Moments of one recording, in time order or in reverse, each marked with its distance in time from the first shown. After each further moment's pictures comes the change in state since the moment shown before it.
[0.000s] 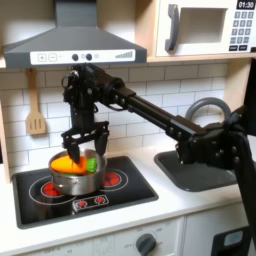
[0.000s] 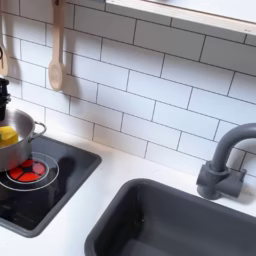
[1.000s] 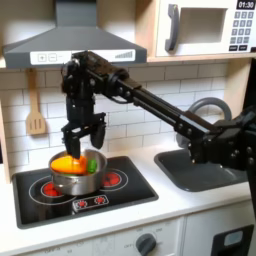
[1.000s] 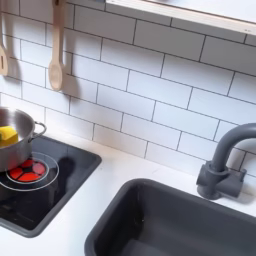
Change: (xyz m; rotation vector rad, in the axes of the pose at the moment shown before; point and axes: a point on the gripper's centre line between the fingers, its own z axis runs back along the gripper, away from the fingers) arm -0.020 0.014 0.027 0.022 -0.035 0.224
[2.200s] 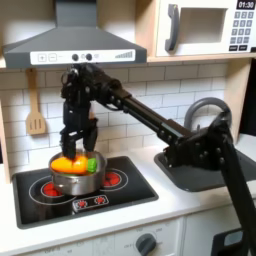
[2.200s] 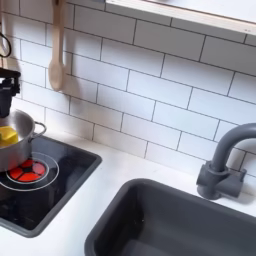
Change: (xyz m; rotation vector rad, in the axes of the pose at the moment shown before) arm 0.043 -0.022 -0.032 0.055 -0.036 0.090
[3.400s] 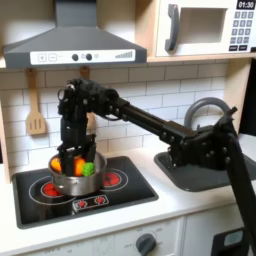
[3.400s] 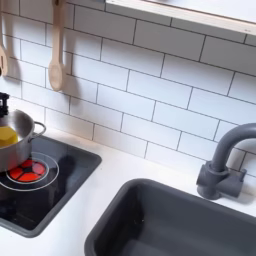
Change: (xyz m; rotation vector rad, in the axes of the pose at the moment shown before) arm -0.013 0.018 -0.027 0.037 0.067 -0.013
